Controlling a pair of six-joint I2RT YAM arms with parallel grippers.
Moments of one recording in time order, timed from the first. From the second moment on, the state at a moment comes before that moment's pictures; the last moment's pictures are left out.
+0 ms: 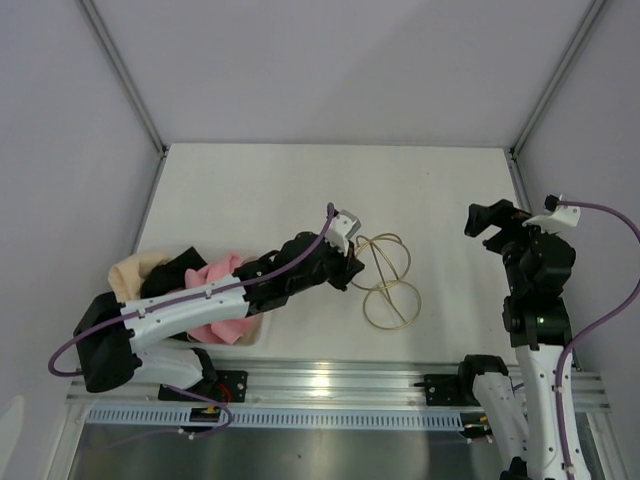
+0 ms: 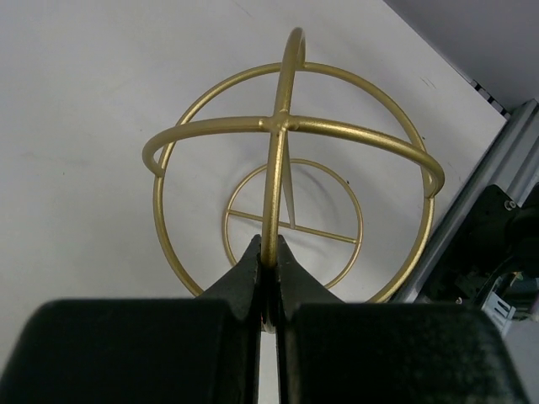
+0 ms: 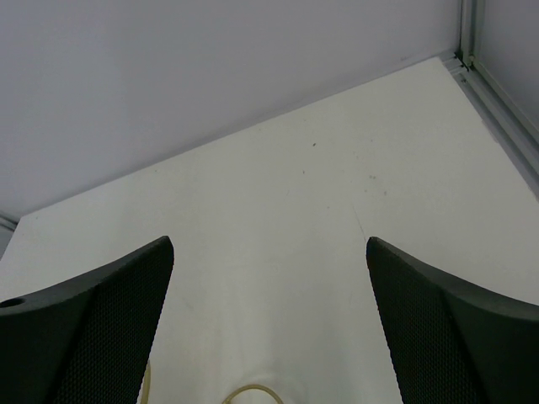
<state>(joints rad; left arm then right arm) -1.03 1.29 0.94 -0.03 -0.08 -0.33 -0.04 0.62 0.82 -0.26 0.02 0.40</state>
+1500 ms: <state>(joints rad) -0.64 0.77 1.02 -0.54 -0.30 -0.44 -0.01 0.69 0.83 -0.25 -0.34 0.40</state>
